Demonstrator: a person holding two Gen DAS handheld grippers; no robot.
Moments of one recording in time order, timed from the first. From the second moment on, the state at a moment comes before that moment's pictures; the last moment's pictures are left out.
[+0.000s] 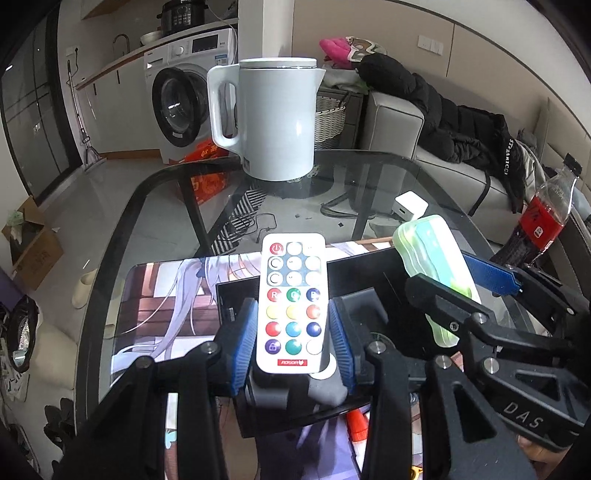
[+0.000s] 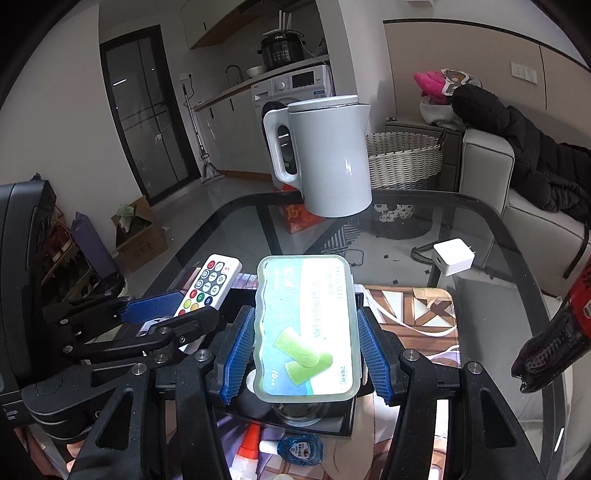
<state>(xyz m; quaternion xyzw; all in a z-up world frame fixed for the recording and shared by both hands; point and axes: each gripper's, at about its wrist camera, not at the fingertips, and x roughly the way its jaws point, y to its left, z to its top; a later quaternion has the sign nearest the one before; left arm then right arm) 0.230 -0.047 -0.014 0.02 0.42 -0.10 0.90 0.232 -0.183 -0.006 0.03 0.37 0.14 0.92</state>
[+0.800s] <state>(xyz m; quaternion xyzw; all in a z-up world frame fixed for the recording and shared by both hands) 0.244 -0.041 -0.047 0.03 0.49 -0.09 0.87 0.243 -0.175 -0.038 0.02 0.45 0.16 0.88</state>
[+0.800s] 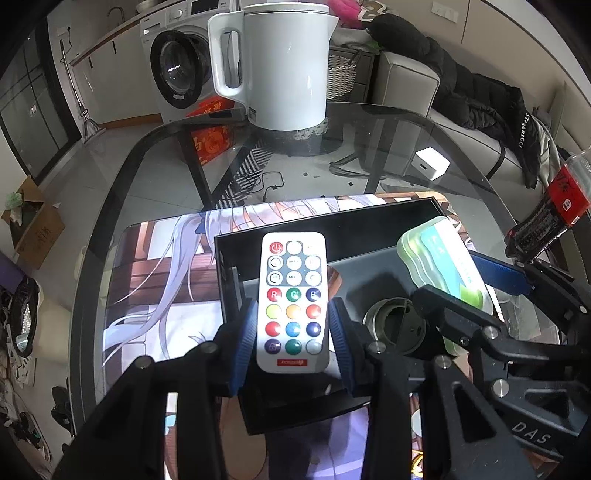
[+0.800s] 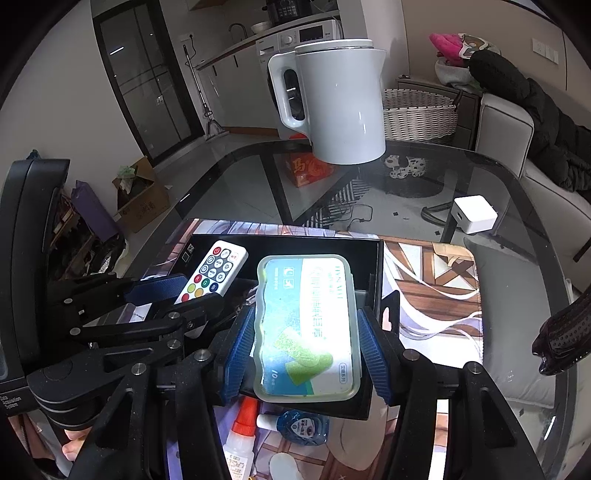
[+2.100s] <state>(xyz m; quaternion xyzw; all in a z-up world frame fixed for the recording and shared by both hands) 0.222 -0.034 -0.010 0.00 0.40 -0.09 0.91 0.209 -0.177 0.009 0.03 0.35 0.15 0.92</state>
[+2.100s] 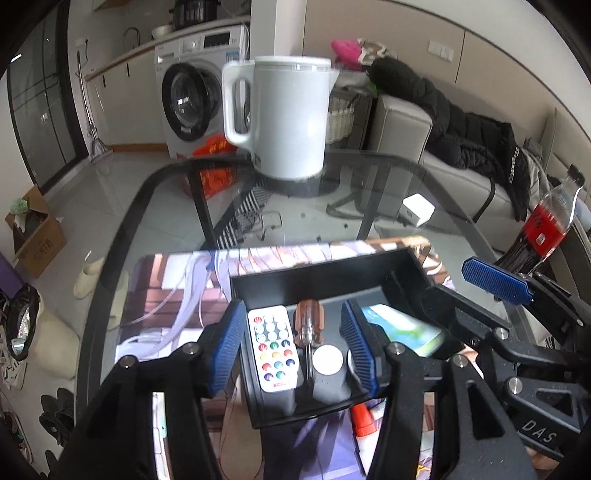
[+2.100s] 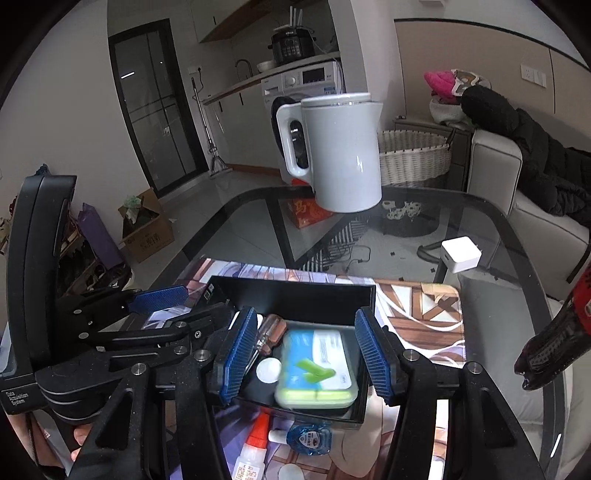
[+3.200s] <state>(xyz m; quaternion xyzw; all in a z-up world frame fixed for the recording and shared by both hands) 0.081 -0.012 0.087 0.00 0.13 -0.11 0.99 0.054 -0.202 0.102 0.01 0.09 0.17 0.98</state>
